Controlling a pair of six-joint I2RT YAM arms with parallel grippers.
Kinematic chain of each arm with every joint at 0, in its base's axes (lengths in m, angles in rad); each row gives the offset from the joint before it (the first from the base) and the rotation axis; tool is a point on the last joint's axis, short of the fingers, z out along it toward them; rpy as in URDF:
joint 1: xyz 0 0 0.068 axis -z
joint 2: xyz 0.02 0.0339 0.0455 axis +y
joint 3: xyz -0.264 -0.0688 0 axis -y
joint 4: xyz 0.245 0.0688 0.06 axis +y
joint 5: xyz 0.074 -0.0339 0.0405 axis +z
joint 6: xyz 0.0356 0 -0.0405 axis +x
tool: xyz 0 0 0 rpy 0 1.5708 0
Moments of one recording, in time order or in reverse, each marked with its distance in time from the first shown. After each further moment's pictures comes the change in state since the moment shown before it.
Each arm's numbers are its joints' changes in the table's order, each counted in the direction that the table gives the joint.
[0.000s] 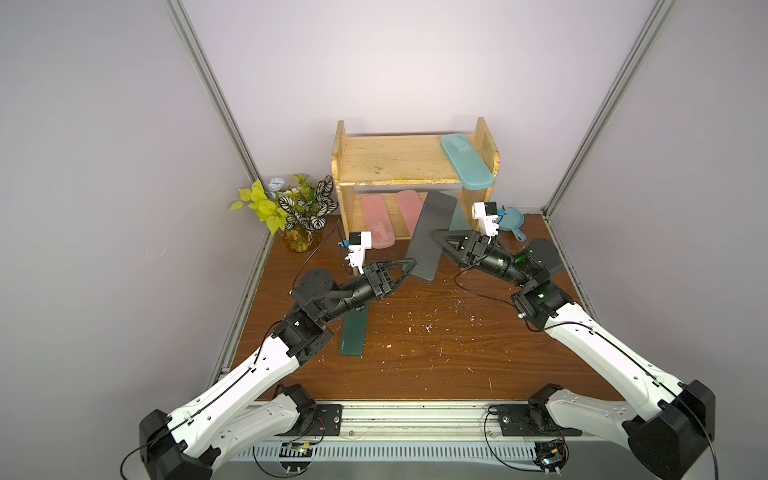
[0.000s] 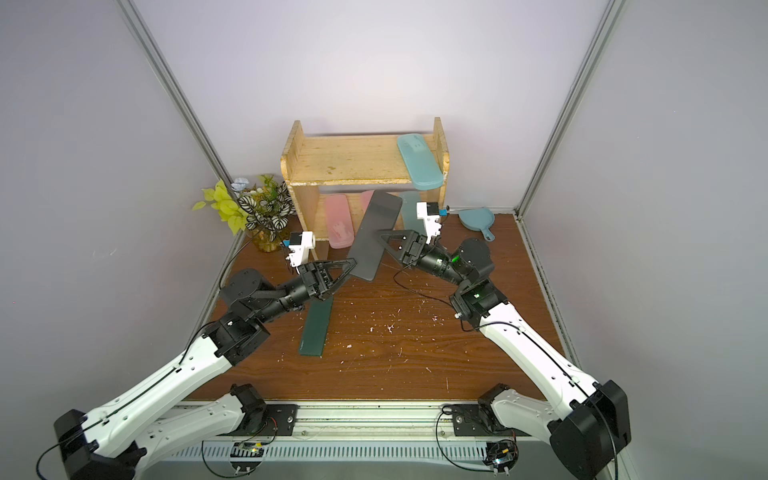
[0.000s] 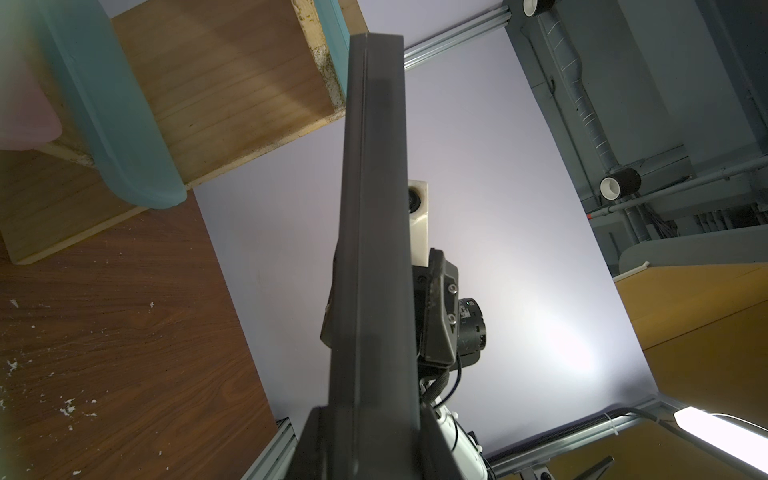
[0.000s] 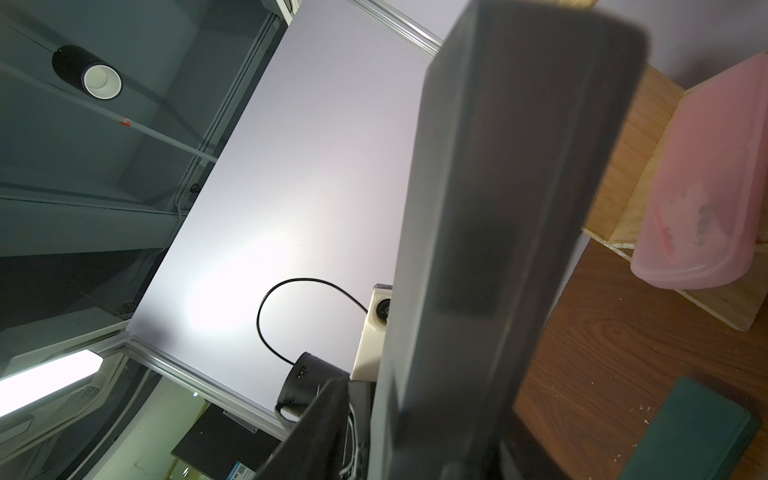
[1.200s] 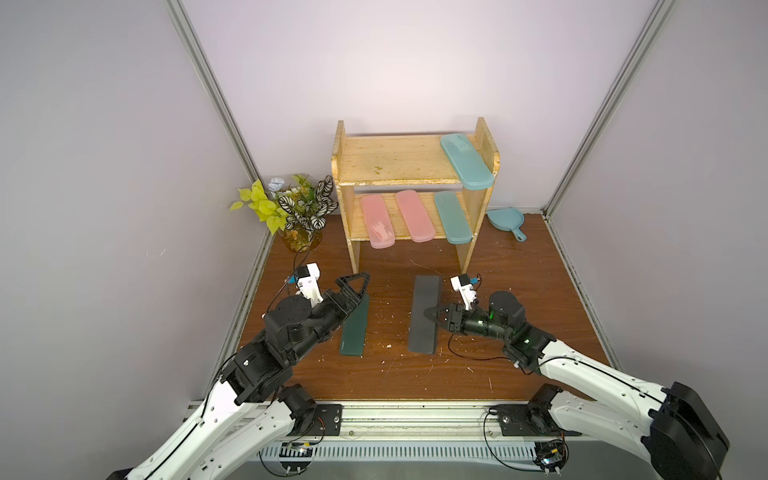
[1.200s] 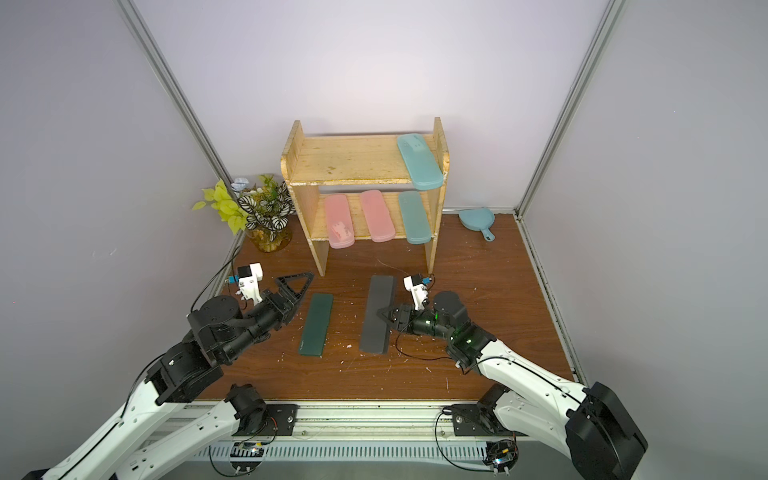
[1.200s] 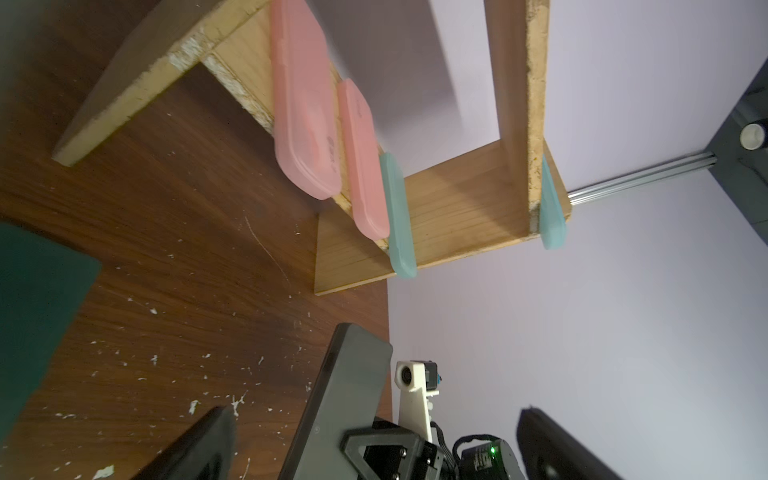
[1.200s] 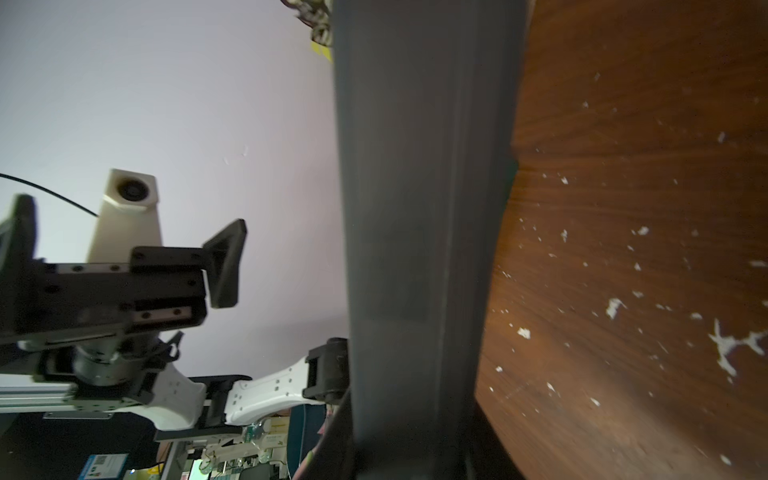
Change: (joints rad) left arm 0.003 -0.335 -0.014 0.738 0.549 0.046; right arm -0.187 -0.124 -0.547 0.152 -0.166 -0.186
